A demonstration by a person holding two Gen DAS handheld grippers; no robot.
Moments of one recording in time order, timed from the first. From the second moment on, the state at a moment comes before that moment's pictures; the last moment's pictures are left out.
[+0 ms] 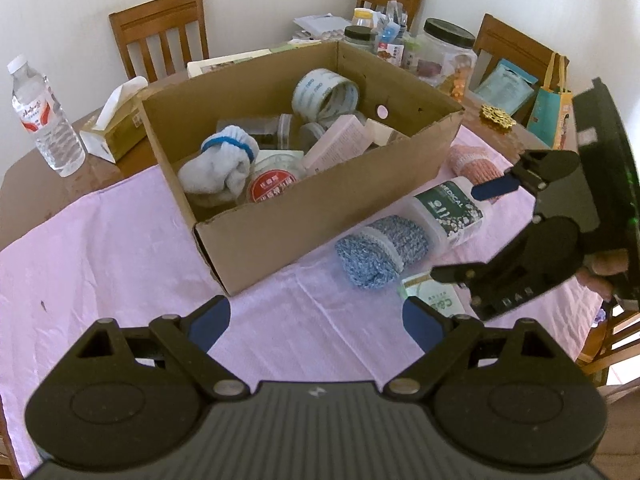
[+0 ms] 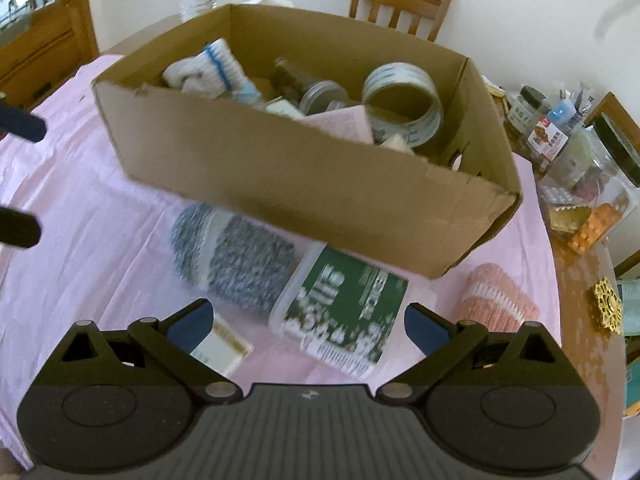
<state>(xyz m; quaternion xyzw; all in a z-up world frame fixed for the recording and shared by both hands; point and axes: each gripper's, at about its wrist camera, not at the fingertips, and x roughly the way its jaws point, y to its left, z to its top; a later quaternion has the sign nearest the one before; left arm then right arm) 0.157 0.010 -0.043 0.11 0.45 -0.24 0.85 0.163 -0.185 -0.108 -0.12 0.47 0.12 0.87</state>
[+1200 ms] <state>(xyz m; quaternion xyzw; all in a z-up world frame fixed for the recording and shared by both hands) 0.145 0.031 -0.056 0.08 0.46 -0.26 0.84 0.116 -0.125 -0.133 -0.03 0.52 0.28 0.81</state>
